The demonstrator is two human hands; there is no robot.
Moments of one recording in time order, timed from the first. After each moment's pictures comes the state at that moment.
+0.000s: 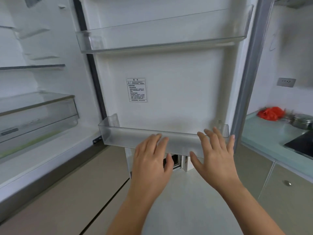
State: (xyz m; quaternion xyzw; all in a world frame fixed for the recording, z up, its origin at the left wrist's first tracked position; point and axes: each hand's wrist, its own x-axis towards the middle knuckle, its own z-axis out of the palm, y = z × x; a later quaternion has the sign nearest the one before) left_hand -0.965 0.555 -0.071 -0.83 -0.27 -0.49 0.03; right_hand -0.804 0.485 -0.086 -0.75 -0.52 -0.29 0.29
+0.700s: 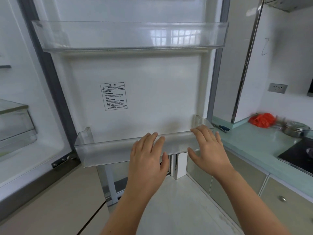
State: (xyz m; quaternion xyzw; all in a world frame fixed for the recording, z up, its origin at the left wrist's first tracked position) left_hand -0.849 0.628 -0.063 -0.85 -0.28 -0.45 0.05; right_hand -0.658 0.570 -0.079 -0.75 -0.57 -0.23 0.26
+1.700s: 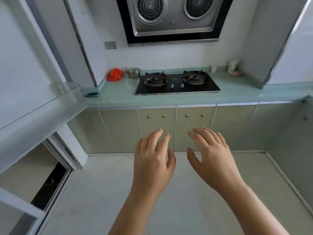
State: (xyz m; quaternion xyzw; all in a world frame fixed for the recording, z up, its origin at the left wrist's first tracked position) left_hand -0.859 0.469 -0.135 -0.89 0.19 -0.37 -0.21; right_hand -0.867 0.313 -0.124 -0.94 -0.10 -0.29 0.16
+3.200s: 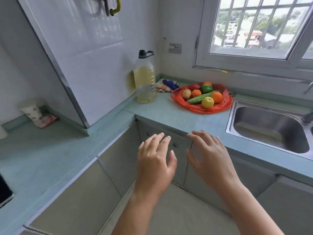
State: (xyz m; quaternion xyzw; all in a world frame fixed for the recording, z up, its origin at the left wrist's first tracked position) left_hand -0.549 -0.321 -0.158 -0.70 0.59 -0.15 -0.38; right_hand -0.682 -0.391 -0.149 -0.85 0.40 -0.35 0.00
